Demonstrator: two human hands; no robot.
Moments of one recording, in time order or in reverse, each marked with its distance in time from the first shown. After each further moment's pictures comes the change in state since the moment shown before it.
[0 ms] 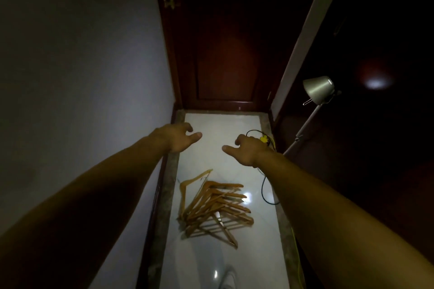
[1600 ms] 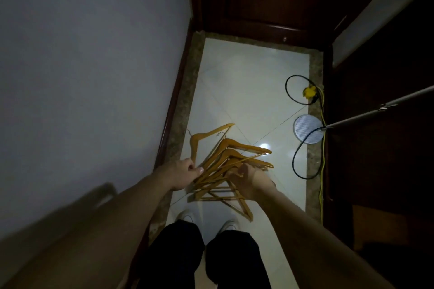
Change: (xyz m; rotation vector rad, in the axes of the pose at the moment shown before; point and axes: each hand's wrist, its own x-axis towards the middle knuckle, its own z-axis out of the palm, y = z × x) left_hand 0.212 -0.166 0.289 -0.292 -0.493 -0.250; right_hand 0.283 0.064 0.289 0.136 -0.376 0.139
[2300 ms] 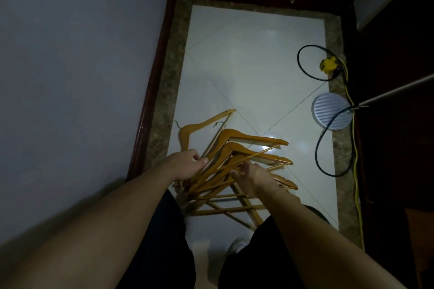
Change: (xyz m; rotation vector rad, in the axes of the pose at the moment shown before) left_hand 0.249 -0.052 0.095 -0.031 0.007 0.059; right_hand 0.229 0.094 0.123 -0.027 0.023 0.026
